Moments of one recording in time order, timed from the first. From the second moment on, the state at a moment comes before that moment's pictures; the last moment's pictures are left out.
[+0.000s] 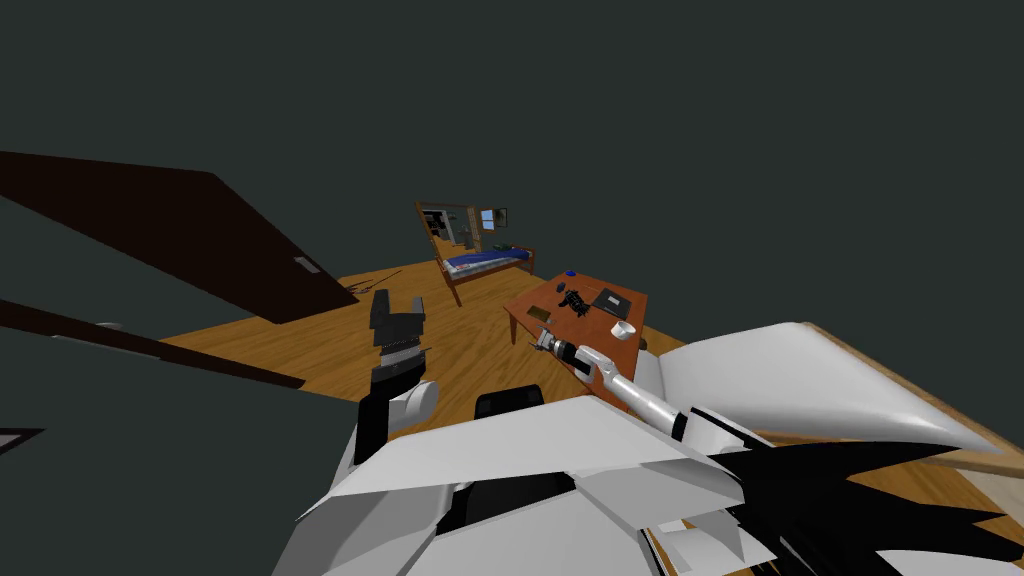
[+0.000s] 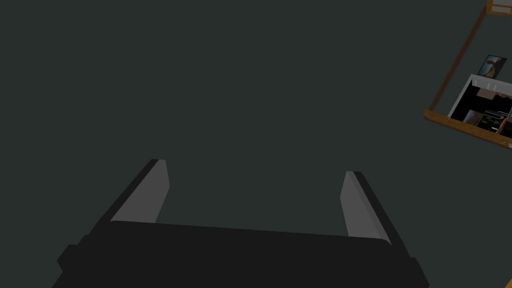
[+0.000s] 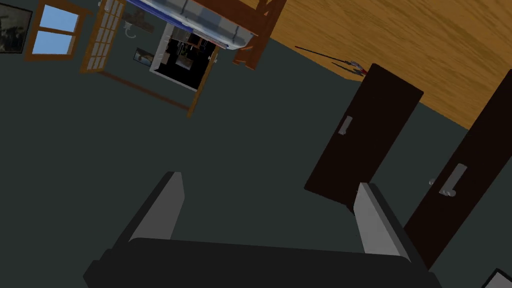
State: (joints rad) left arm 0.45 -0.02 -0.04 -2.30 0.06 -0.42 -0.02; right arm 0.04 -0.68 0.51 -1.39 0.50 -0.38 0.99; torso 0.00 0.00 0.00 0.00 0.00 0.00
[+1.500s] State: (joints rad) left arm 0.45 -0.02 -0.04 -2.30 0.06 -0.42 -0.02; right arm -0.09 -0.82 0.64 -1.05 0.67 -0.29 1.28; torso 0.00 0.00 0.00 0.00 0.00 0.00
